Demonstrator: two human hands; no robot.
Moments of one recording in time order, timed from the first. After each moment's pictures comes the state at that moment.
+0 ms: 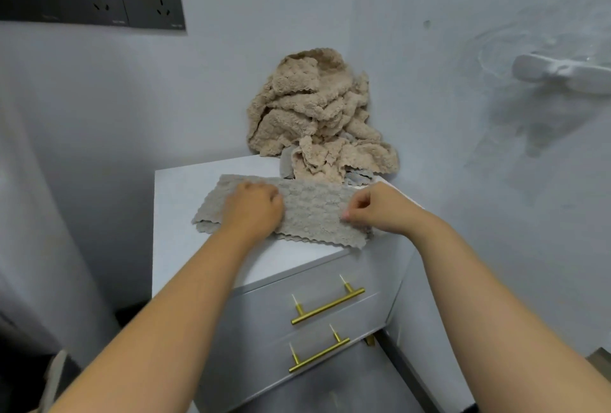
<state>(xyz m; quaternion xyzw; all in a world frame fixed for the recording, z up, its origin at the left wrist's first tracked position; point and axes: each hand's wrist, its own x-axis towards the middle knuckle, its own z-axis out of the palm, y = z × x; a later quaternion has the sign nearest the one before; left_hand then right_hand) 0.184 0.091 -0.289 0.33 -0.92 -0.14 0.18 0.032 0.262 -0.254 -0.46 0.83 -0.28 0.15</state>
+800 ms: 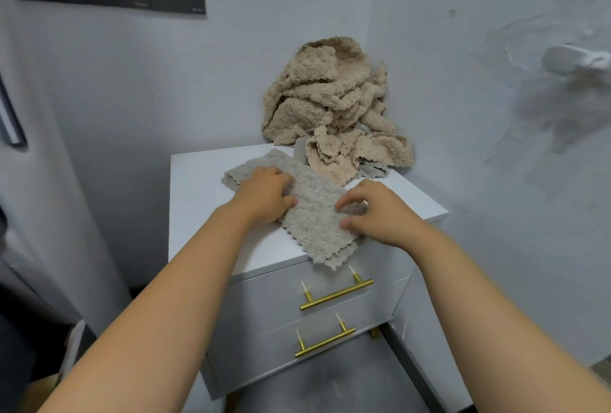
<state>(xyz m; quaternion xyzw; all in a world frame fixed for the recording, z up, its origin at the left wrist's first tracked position) 0.184 0.069 -0.290 0.26 -0.96 -0.08 0.11 0.070 0.260 -0.262 -0.52 0.81 -0.24 0.06</state>
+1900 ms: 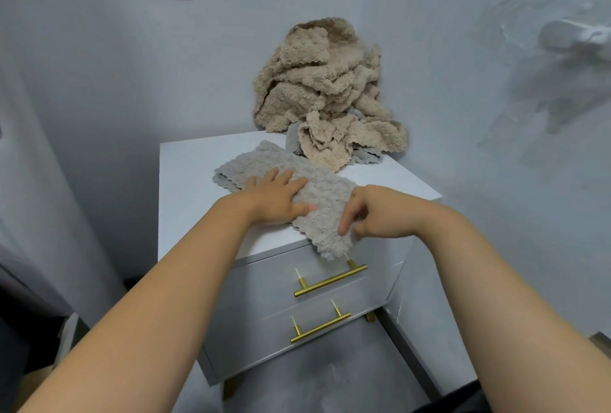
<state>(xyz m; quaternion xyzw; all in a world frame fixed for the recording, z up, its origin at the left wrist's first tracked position) 0.179 0.092 -0.295 0.22 -0.97 -0.08 -0.07 0.072 0.276 -0.250 -0.57 0.80 -0.10 0.18</state>
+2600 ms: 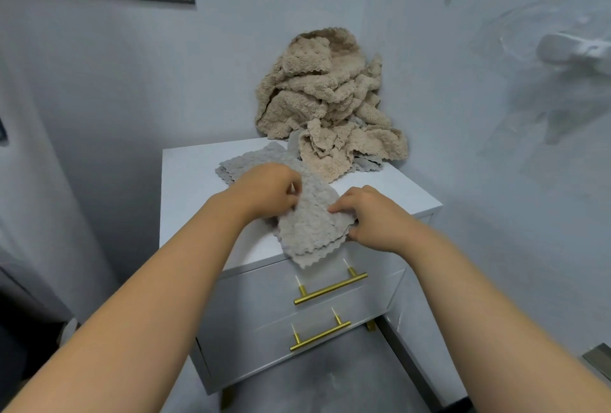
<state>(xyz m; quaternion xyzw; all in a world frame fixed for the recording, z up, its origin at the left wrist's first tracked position) 0.188 0.096 -0.264 0.19 -0.98 -0.05 0.08 0.064 0.265 -0.279 -0.59 0.80 -0.12 0.03</state>
